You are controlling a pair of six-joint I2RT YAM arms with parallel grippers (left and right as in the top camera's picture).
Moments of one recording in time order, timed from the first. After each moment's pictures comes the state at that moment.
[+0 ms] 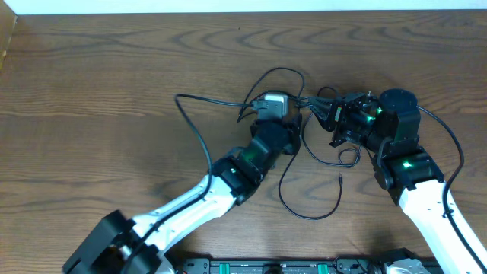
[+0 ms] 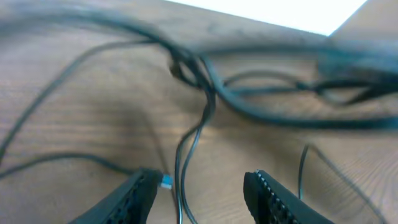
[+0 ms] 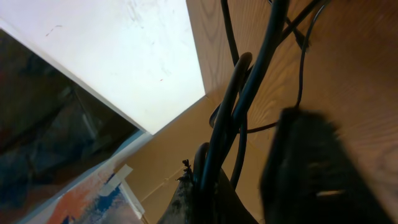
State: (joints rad) left arm -0.83 1.52 0.80 0.26 -0.23 -0.59; right arm 0.24 1.17 0.79 -0.03 -0.52 1.87
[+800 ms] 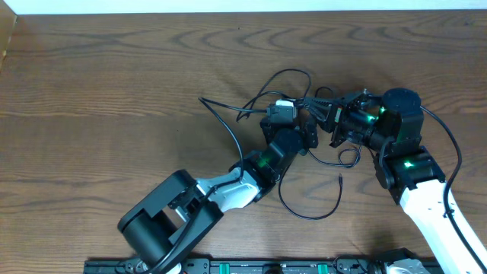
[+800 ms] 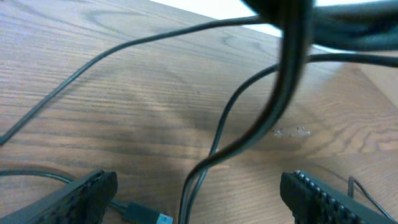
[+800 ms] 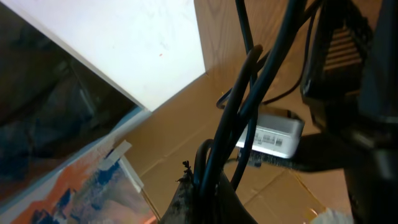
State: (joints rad) left arm -0.86 1.84 0.80 0.66 -0.37 -0.59; right arm 0.23 1.17 0.79 0.01 -0.64 1.87
